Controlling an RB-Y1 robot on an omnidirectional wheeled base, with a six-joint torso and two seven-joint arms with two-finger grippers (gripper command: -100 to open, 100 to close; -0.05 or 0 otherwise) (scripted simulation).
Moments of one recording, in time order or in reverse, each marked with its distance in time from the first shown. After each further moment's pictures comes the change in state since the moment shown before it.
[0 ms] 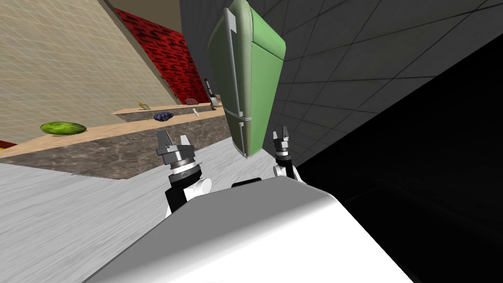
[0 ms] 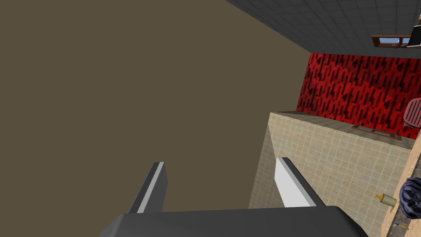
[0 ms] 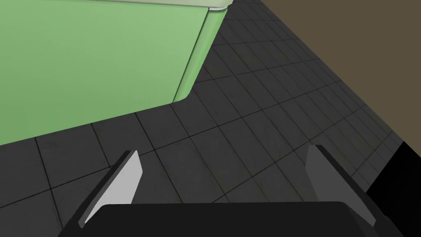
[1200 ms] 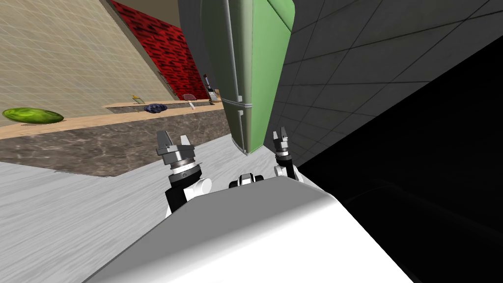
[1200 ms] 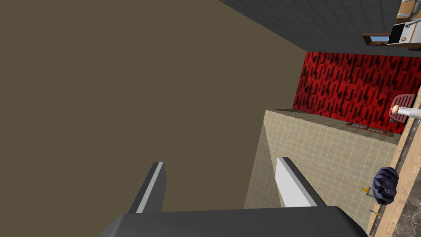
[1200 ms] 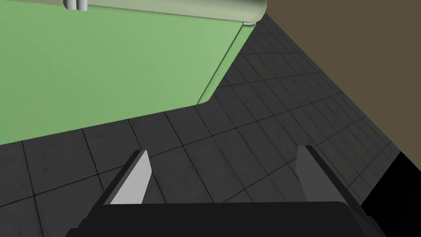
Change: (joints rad) left arm 0.000 0.000 0.000 0.000 0.000 0.000 0.000; right arm -0.001 -0.037 -0.005 0.002 0.015 0.003 0.015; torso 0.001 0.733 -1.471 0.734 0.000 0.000
